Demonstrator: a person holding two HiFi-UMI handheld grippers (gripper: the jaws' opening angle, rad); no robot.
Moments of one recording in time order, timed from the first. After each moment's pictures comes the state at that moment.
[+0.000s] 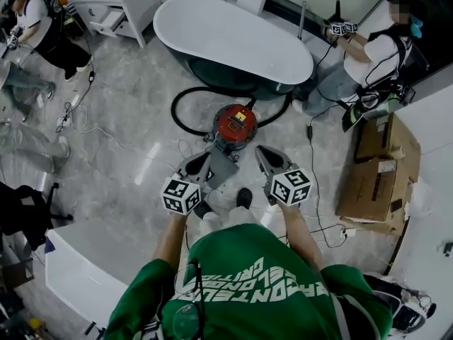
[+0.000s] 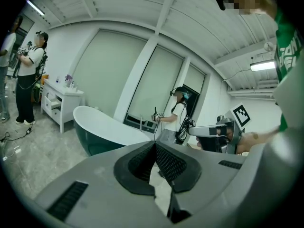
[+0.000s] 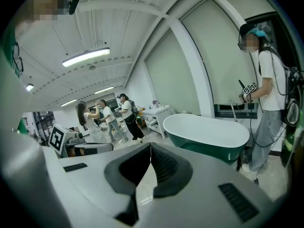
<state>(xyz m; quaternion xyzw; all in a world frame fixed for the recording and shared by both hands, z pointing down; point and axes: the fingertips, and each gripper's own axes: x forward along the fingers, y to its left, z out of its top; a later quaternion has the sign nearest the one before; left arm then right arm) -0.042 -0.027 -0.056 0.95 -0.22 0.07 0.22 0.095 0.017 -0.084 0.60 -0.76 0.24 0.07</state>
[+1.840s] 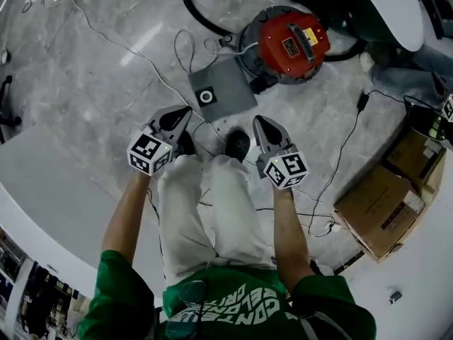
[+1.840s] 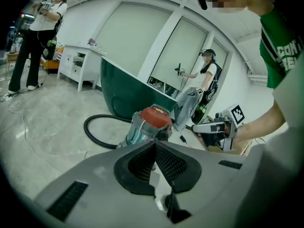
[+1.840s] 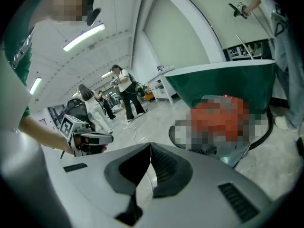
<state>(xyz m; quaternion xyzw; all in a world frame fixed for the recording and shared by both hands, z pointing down) -0.095 -0.042 0.484 0.91 -0.26 0.17 0.28 0.077 -0.004 0.469 0.49 -0.80 0.32 0.12</state>
